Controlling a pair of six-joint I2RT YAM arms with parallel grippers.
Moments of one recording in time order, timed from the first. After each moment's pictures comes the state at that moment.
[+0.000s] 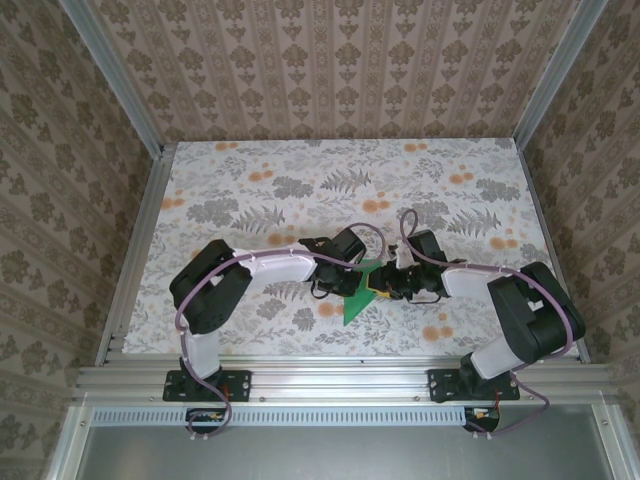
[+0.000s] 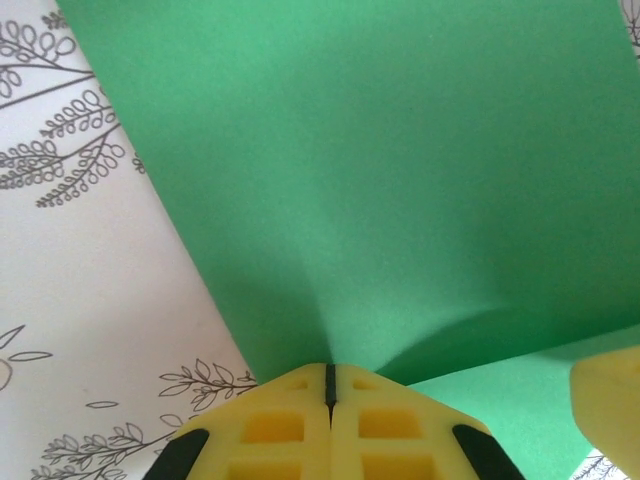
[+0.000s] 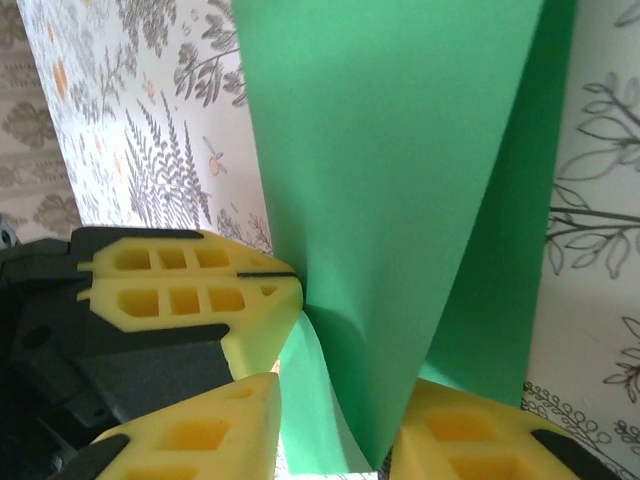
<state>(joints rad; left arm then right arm) -0.97 1.89 1.17 -0.47 0.14 -0.55 0.35 1.52 0.55 -0.01 -0.69 0.71</state>
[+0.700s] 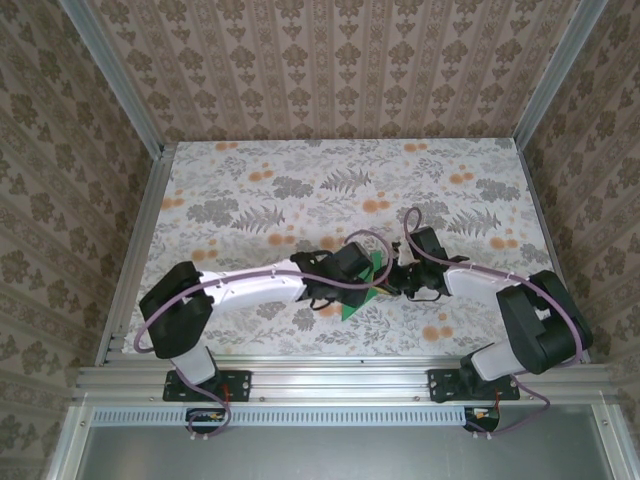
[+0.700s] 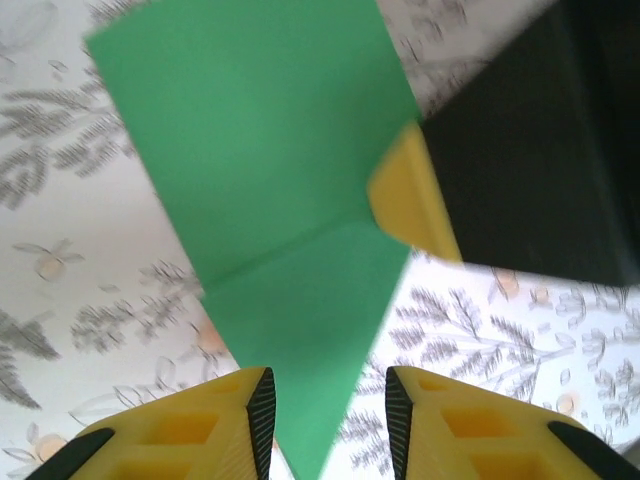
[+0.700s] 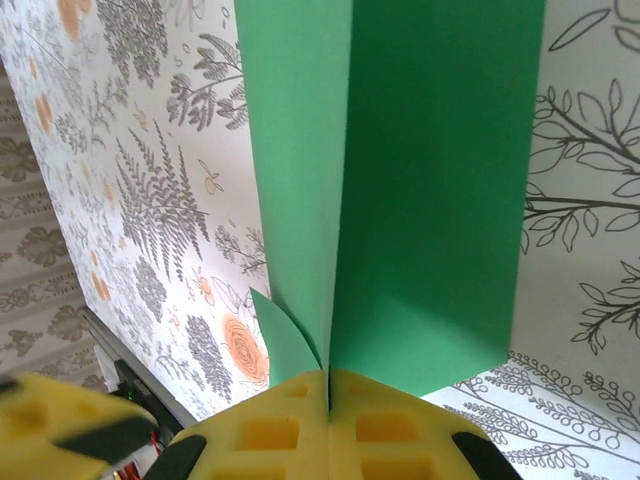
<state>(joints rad) -1.15 1.67 1.12 -0.51 -0.07 -0.57 0.36 1.45 0.58 -0.11 -0.60 0.80</state>
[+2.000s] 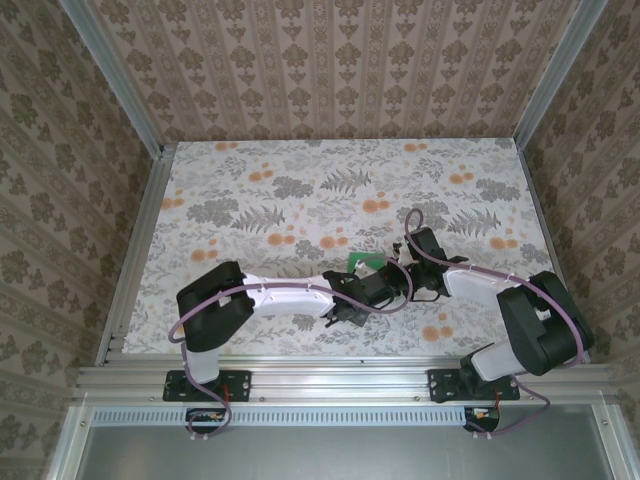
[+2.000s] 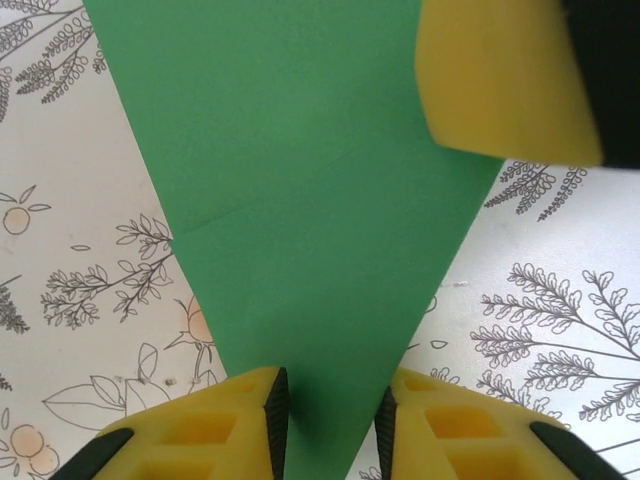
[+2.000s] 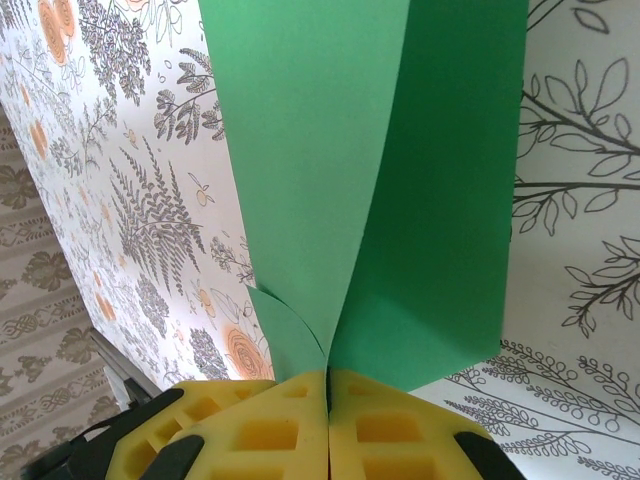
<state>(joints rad) -1.26 1.86 1.17 -0.58 -0.30 -0.62 0.38 1.45 0.58 -0.12 -0.58 0.86</state>
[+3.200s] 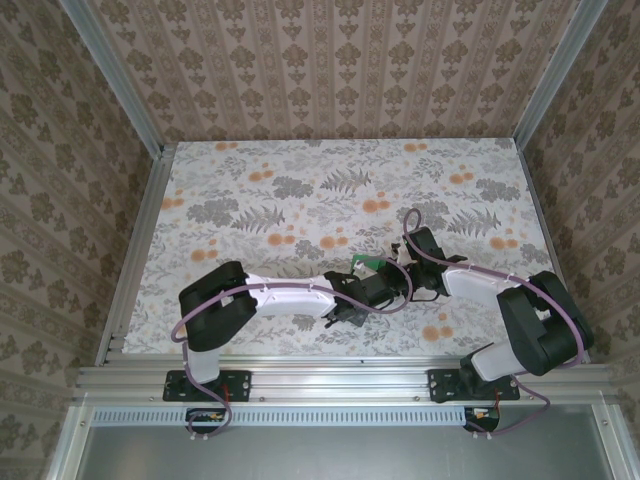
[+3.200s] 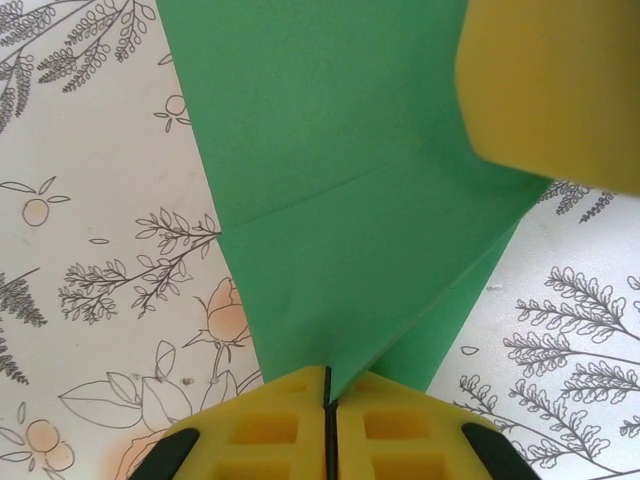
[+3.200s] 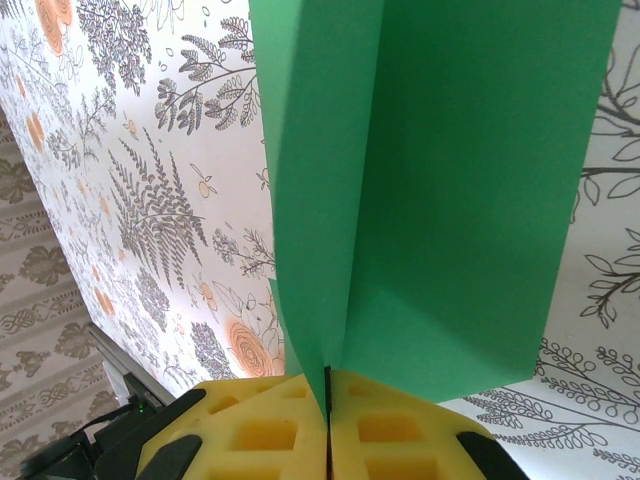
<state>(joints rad) -1.26 1.87 1.17 -0.59 -0.33 -0.64 0.39 1.45 0.59 -0.14 -0.57 0.86</state>
